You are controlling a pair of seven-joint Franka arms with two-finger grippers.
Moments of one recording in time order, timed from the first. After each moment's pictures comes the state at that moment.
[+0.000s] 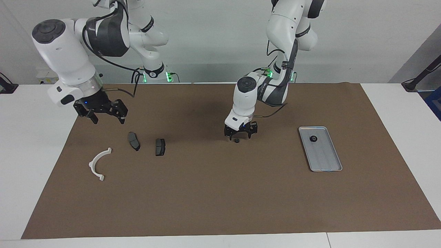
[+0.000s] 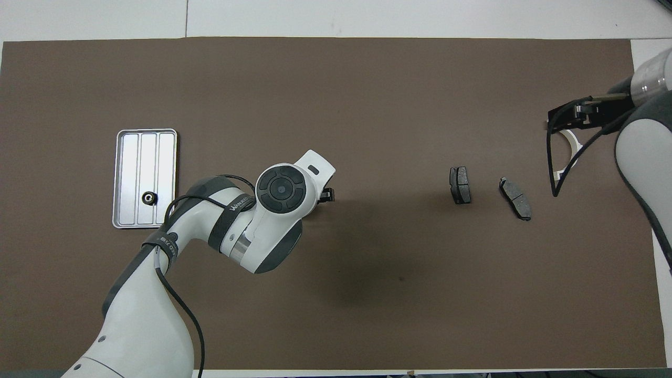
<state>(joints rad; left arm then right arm) -0.62 0.34 -0.03 -1.97 0.06 2.36 -0.70 -0.01 0.09 0.00 -1.60 -0.01 1.69 0.03</state>
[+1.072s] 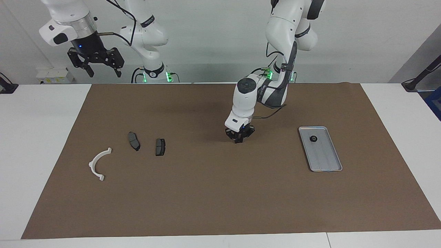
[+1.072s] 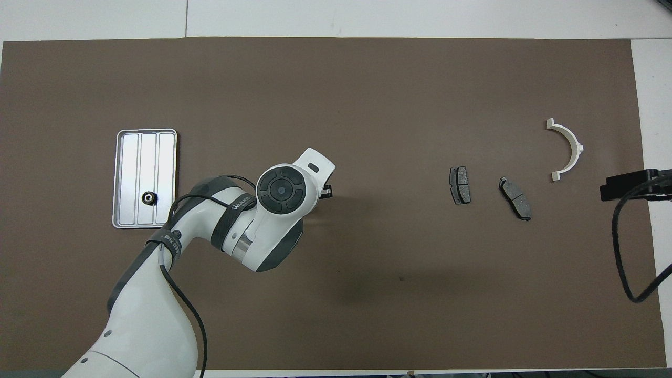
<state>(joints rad) -0.62 0.36 -0.02 -1.97 0.06 2.41 -0.75 0.00 -0.15 -0.01 -1.66 -0.01 1.49 0.02</state>
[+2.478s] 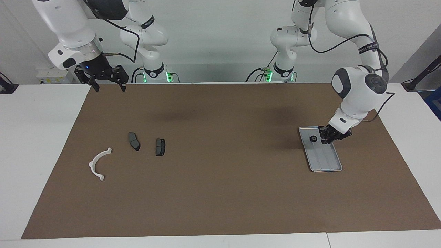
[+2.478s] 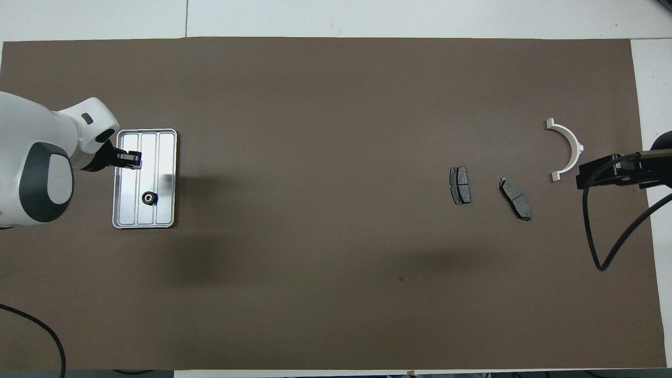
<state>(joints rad) 0.01 0.21 -0.02 -1.99 -0.03 2.24 0.18 0.00 -0.07 0.00 -1.66 -0.01 1.52 0.02</state>
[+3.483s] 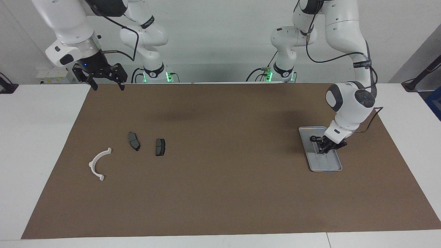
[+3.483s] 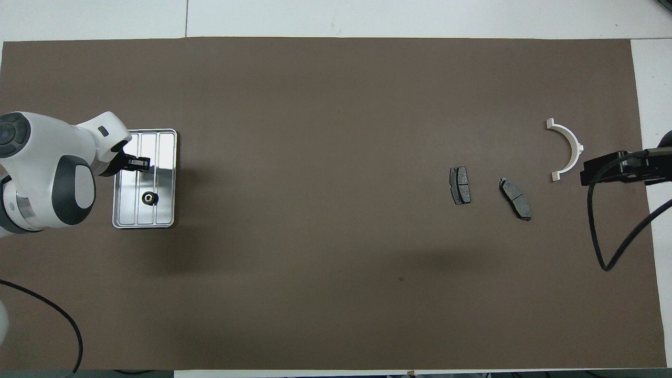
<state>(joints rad) 0.03 0.30 -0.02 -2.03 -0.03 2.39 0.21 0.00 -0.07 0.00 -1.64 -0.01 1.52 0.02</state>
